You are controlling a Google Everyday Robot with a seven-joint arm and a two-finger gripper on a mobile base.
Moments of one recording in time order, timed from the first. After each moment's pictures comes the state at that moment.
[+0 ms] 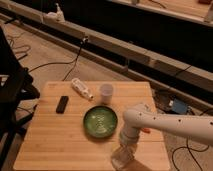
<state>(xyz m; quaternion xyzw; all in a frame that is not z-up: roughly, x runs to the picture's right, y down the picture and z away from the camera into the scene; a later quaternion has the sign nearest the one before) 0.099 0.331 0.748 -0.42 0.24 0.58 0.66</state>
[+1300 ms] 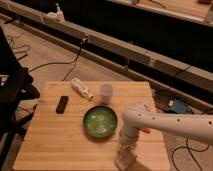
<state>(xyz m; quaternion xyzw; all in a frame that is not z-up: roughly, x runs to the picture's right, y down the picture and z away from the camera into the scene) 0.107 0.307 0.752 -0.38 0.23 0.60 0.66</state>
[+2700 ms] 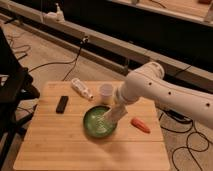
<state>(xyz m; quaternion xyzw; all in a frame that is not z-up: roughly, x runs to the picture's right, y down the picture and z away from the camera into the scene) 0.063 0.071 0.672 -0.25 0.02 0.66 0.71</state>
